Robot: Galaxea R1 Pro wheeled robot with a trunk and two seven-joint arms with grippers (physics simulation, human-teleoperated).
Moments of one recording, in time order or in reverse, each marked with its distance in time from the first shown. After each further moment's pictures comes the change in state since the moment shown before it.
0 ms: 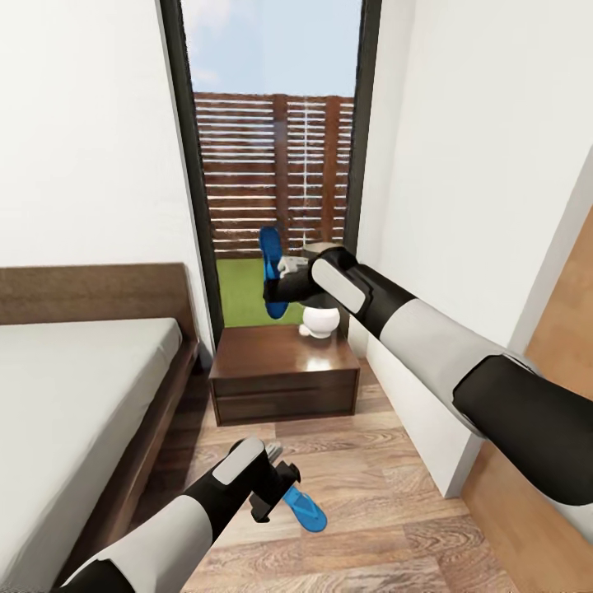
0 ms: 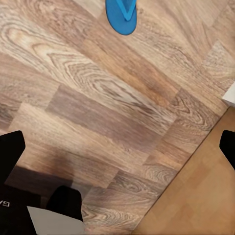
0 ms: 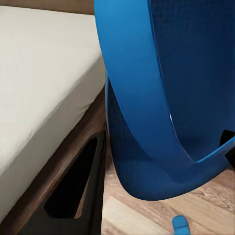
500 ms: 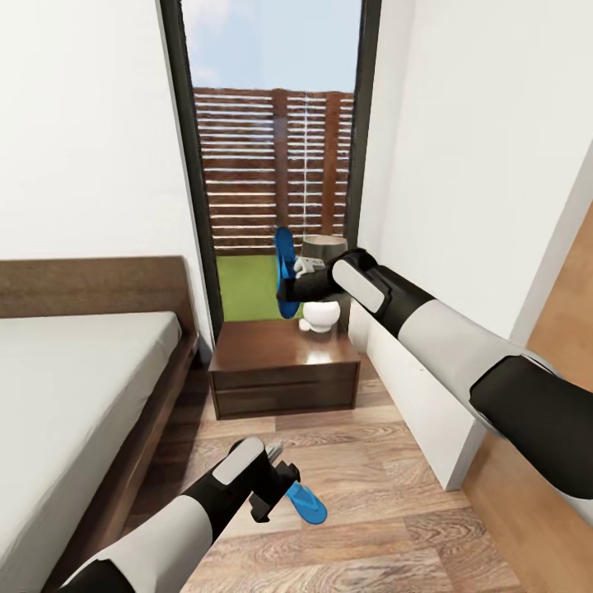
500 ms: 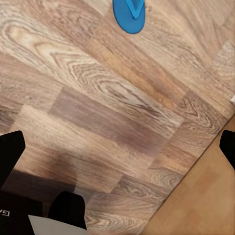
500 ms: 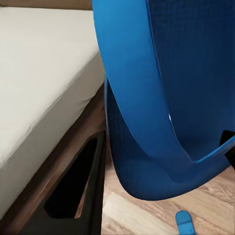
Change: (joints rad) left arm 0.000 0.000 0.000 0.001 -0.002 -0.004 0.000; right arm 0.008 -0.076 0.002 -0.002 -0.003 0.000 0.095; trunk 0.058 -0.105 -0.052
